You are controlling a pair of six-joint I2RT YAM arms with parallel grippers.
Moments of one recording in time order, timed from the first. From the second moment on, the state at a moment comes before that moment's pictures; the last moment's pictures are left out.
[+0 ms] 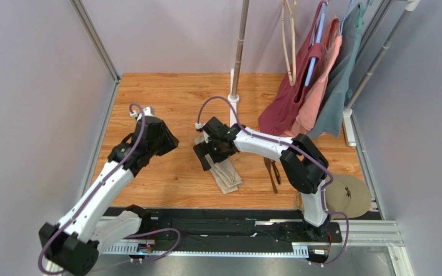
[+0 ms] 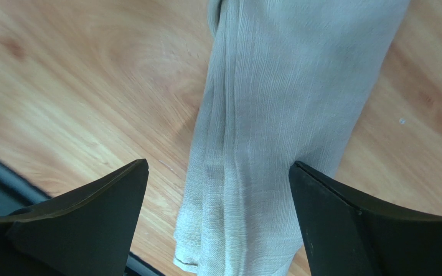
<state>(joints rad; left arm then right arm) -0.42 0.99 0.91 -0.64 -0.17 -0.78 0.87 1.98 1.46 -0.57 -0.15 0.27</state>
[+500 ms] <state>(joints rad) -0.42 0.79 0.80 -0.70 -0.15 -0.83 1.06 2.07 1.54 -0.73 0.31 0.28</state>
